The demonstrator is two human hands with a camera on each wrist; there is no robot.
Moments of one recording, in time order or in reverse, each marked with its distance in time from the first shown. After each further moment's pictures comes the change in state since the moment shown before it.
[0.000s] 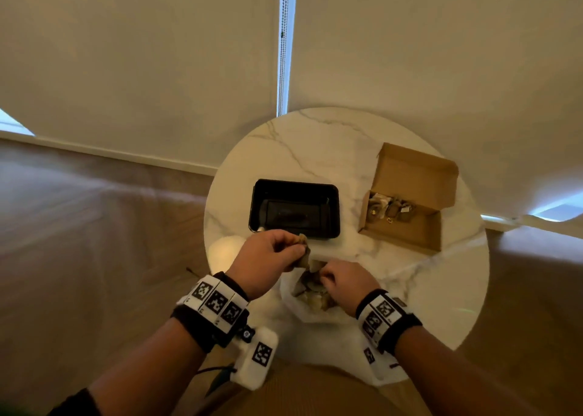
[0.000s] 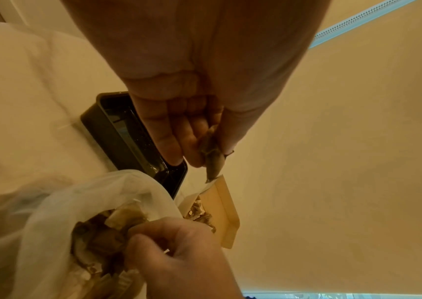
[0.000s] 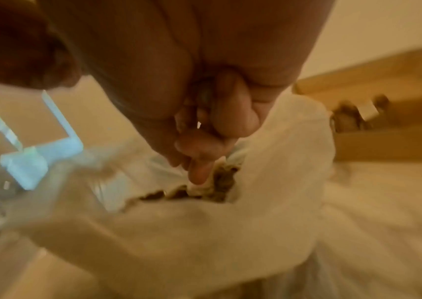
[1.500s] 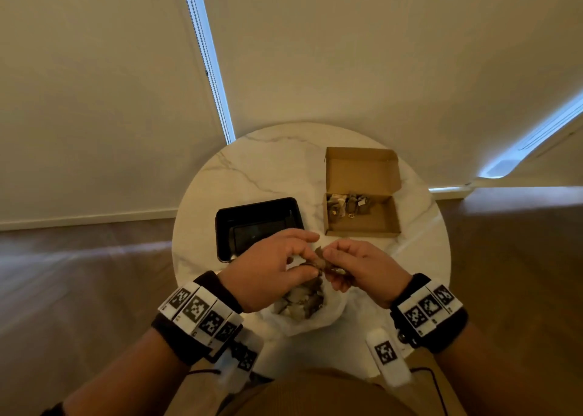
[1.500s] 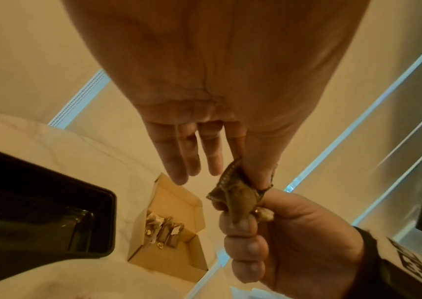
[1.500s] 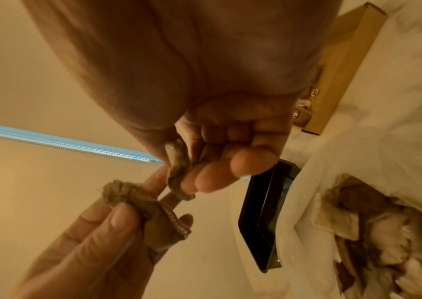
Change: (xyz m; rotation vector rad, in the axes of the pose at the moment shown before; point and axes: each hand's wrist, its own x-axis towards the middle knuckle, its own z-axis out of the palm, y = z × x) left_hand -0.002 0.077 0.022 0.636 -0.457 0.457; right_hand -0.081 -0.001 -0.091 1.151 0.063 0.046
